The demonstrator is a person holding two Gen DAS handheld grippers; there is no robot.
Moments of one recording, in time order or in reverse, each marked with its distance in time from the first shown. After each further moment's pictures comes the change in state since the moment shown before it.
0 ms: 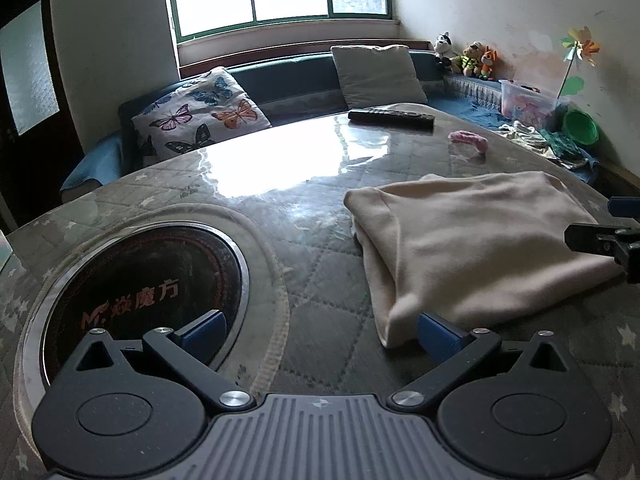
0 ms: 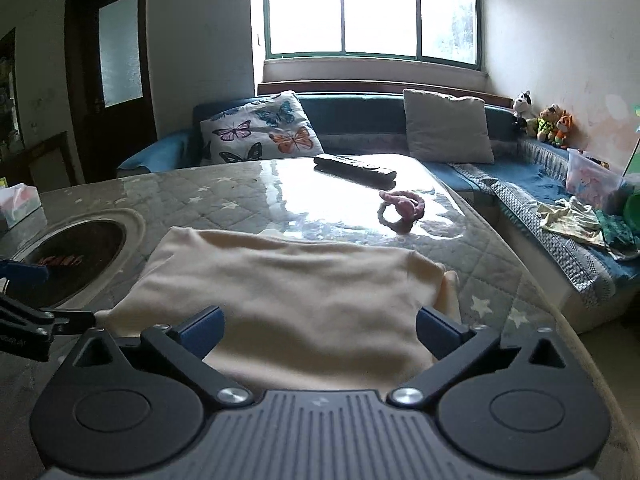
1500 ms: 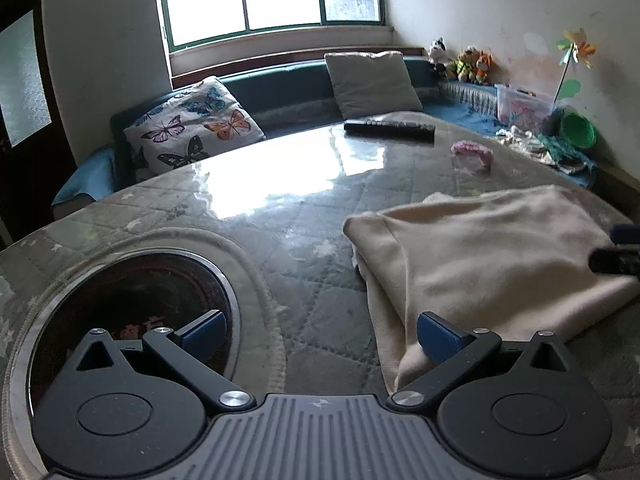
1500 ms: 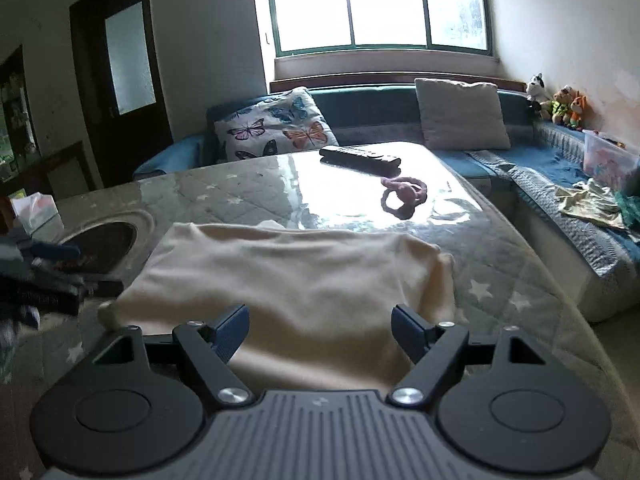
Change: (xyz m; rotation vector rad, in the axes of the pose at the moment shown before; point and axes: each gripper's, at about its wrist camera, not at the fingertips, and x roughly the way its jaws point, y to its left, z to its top) left arm 0.033 0.003 0.020 0.020 -0.021 -0.004; right arm 0.008 -0.032 -0.004 0.053 0.026 0.092
